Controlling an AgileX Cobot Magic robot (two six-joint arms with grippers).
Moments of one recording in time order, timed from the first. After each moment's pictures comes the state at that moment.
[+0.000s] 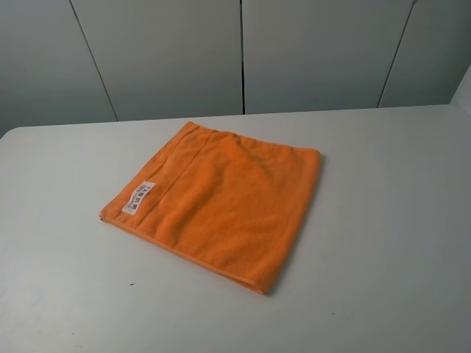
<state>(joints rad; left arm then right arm) 0.07 0.00 -0.51 0.09 1.08 -0.04 -0.02 0.00 -0.50 0.01 1.10 0.01</state>
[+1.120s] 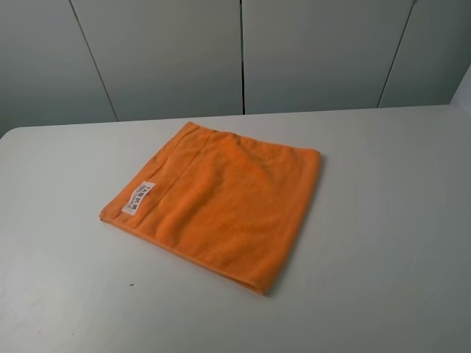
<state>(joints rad) 0.06 0.79 -0.62 -0.25 0.74 0.63 0.06 0.30 -0.54 0.04 1.04 -0.28</state>
